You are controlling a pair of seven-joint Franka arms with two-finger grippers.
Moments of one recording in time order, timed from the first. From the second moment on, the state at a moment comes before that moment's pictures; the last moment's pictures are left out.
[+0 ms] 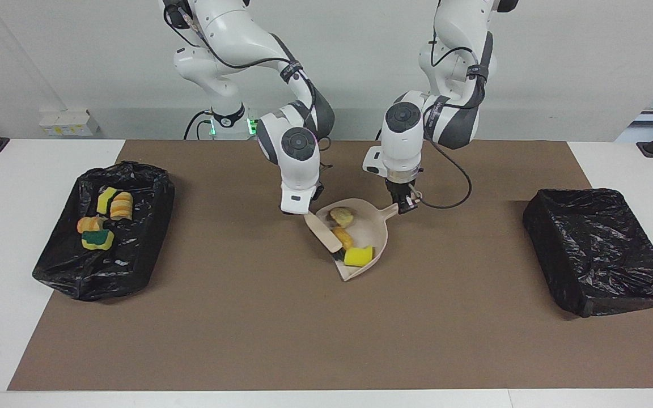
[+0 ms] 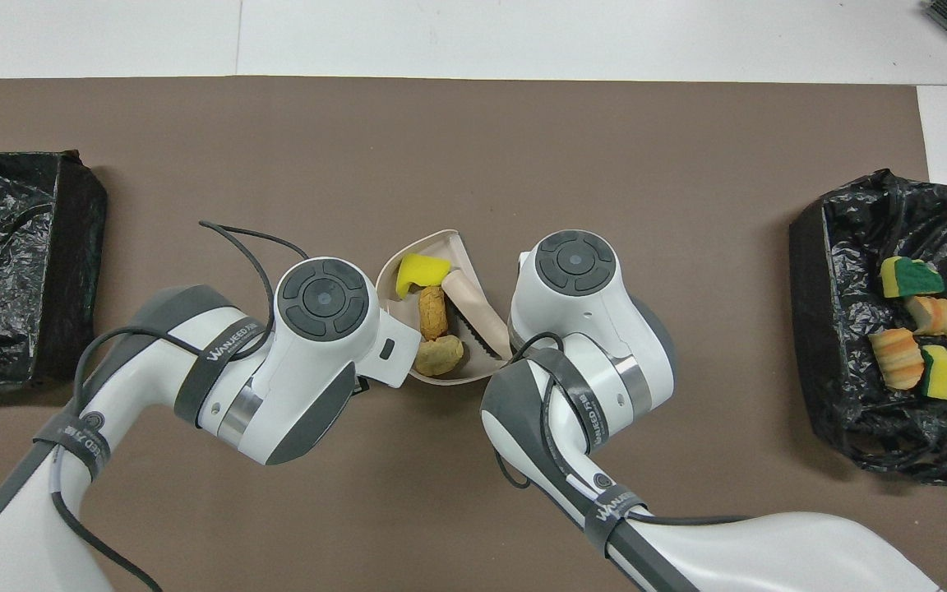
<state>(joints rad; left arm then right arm) -0.48 0.16 -0.09 -2.00 0.14 2.04 0.61 0.32 0.33 0.21 -1.86 0.08 1.99 -0.28</state>
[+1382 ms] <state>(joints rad) -0.34 0.04 -0.07 -2.00 0.15 1.99 0.92 0.00 0.20 0.20 -1.84 0.03 1.80 -0.22</state>
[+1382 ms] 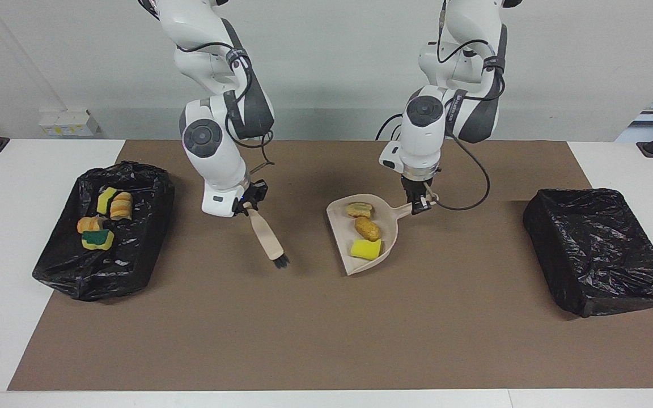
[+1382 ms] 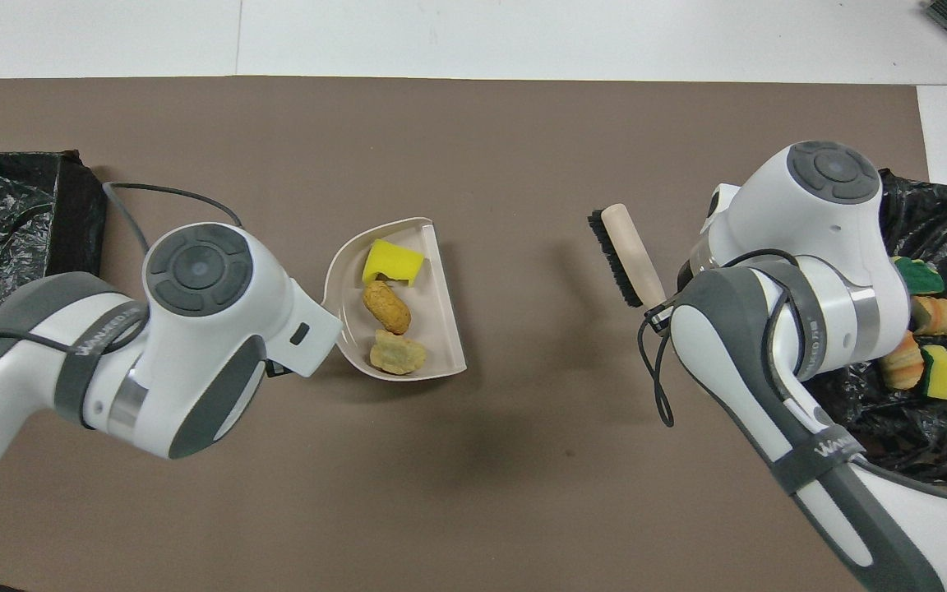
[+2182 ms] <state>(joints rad) 0.21 -0.04 -0.06 -1.97 0.15 1.96 1.41 -0.06 0.17 0.20 -1.84 -0.02 1.61 0.03</state>
